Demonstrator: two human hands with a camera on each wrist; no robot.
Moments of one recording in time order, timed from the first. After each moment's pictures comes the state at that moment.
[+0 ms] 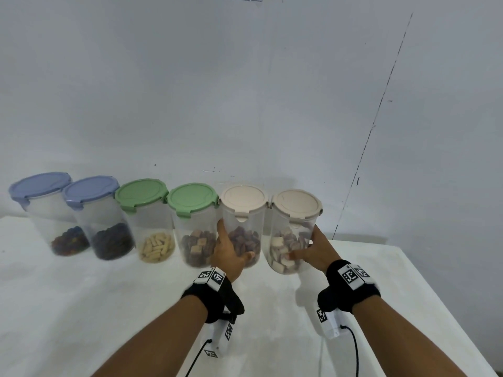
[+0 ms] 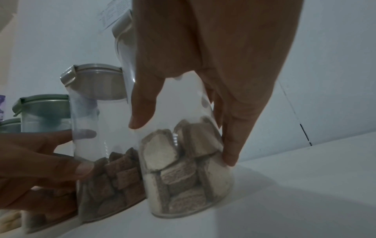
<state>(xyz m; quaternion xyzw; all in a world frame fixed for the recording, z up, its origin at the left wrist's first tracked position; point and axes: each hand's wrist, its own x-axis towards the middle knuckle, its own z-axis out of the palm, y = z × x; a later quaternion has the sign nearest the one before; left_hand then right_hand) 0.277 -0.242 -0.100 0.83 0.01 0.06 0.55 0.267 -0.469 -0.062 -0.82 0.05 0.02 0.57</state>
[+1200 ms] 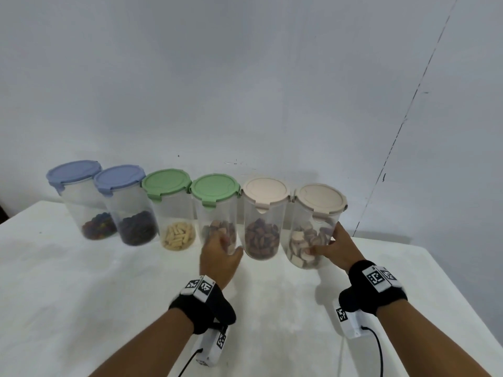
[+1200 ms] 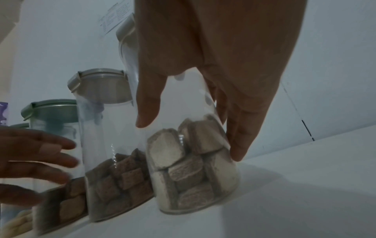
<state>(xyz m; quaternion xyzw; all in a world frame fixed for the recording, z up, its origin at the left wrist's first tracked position) 0.241 -0.191 -0.098 0.85 0.08 0.19 0.49 0.269 -0.471 -0.073 -0.83 0.02 -0.02 0.56</state>
